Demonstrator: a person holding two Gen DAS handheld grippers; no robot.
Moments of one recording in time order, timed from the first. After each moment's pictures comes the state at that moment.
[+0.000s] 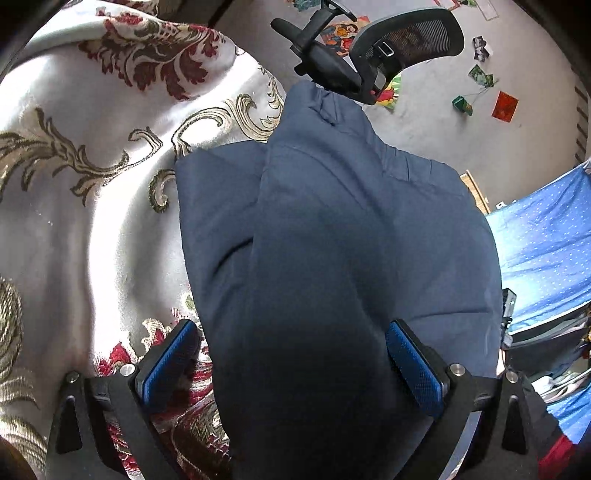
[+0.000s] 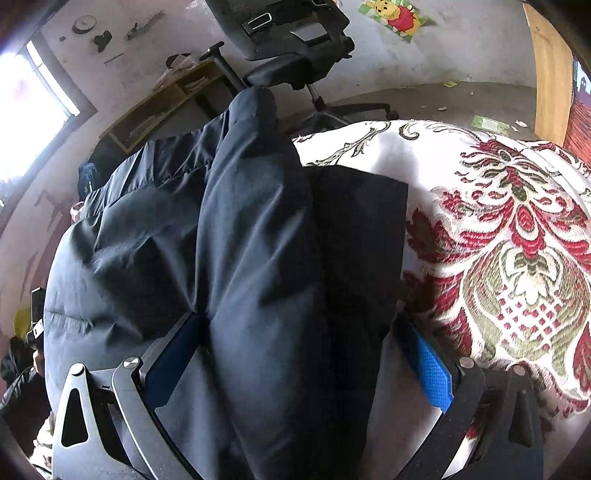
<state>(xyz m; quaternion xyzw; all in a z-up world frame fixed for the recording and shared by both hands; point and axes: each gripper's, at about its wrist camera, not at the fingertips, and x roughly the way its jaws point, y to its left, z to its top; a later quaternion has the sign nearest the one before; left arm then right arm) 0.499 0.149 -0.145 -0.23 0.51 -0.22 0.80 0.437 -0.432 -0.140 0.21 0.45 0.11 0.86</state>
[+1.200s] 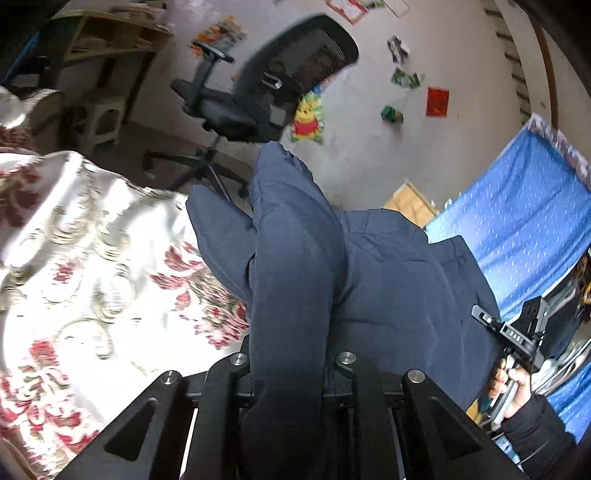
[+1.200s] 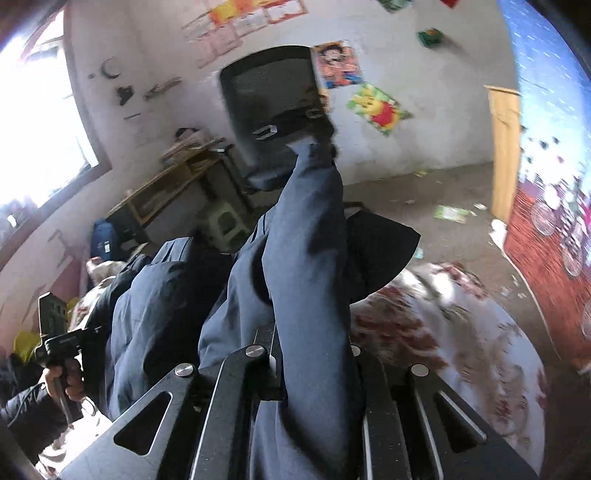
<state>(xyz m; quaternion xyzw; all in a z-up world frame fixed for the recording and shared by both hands) 0.502 -0.036 -0.038 -0.19 0.39 -0.29 0.85 0.335 -0.516 0.031 0.18 0.32 0.02 0.93</state>
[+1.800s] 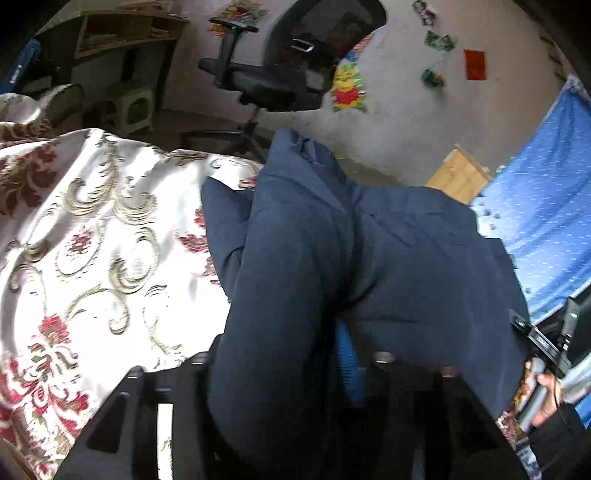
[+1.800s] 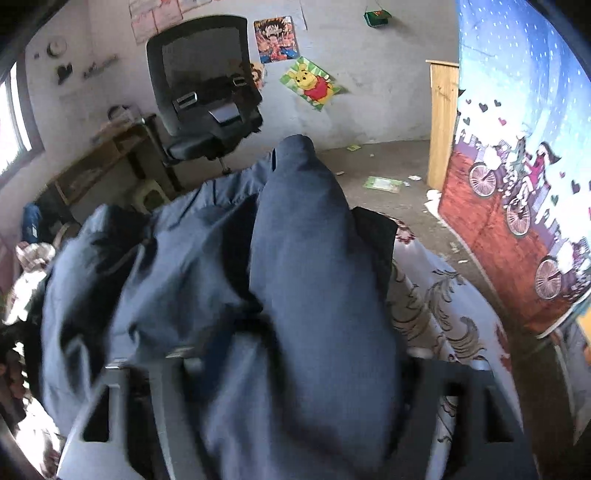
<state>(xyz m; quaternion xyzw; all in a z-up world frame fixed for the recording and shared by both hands) 0.498 -0.062 -0.068 -0.12 0.45 -0.19 0.86 0.340 -0.529 -0.039 0.13 0.37 -0.11 0.91</state>
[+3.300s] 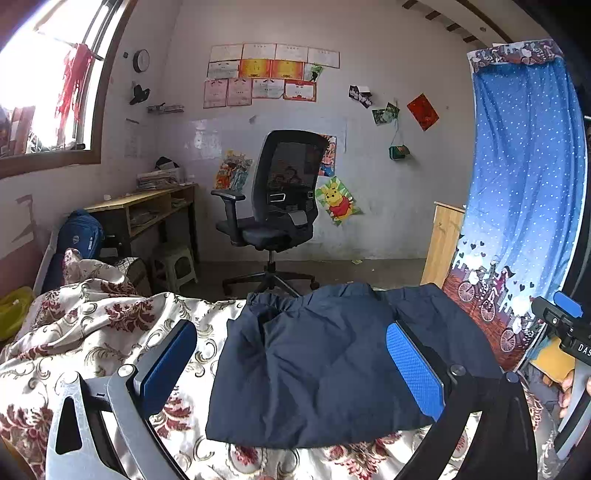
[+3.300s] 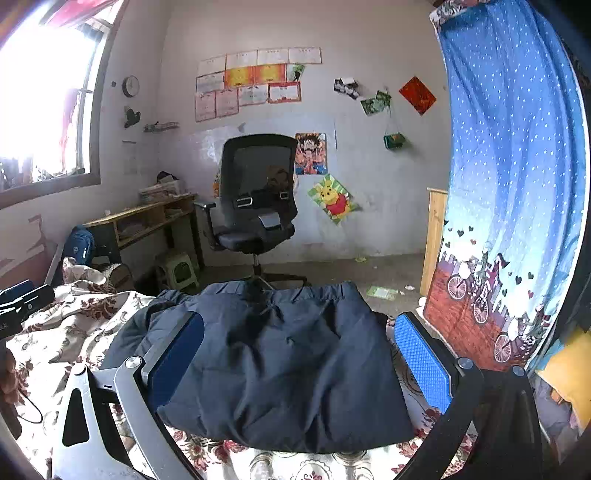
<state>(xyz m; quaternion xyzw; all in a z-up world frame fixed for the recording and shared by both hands) 0.246 -0.106 0.103 0.01 0.19 -0.12 0.98 0.128 -0.403 0.118 0.06 0.16 -0.10 0.98</state>
